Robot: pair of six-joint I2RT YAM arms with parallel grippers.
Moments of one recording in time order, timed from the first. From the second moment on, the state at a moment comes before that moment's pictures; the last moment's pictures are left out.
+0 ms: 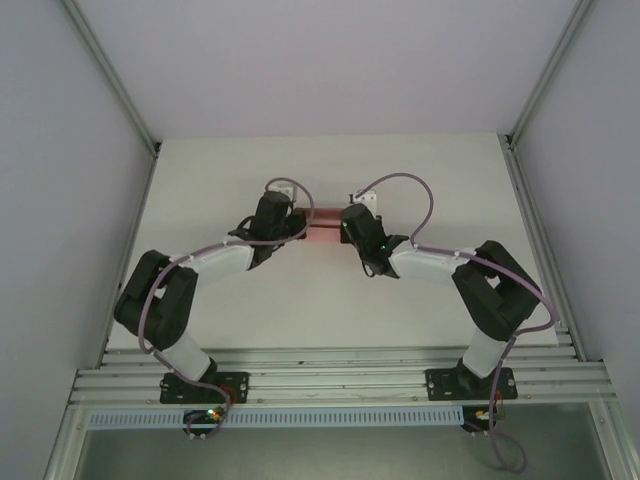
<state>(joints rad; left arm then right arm) -0.59 1.63 0.89 0.14 -0.02 -0.47 0.68 1.72 0.96 0.14 0.50 0.47</state>
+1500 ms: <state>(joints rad) -0.73 1.39 0.68 0.07 -0.05 -0.37 0.84 1.60 0.75 0.04 0.58 0.53</state>
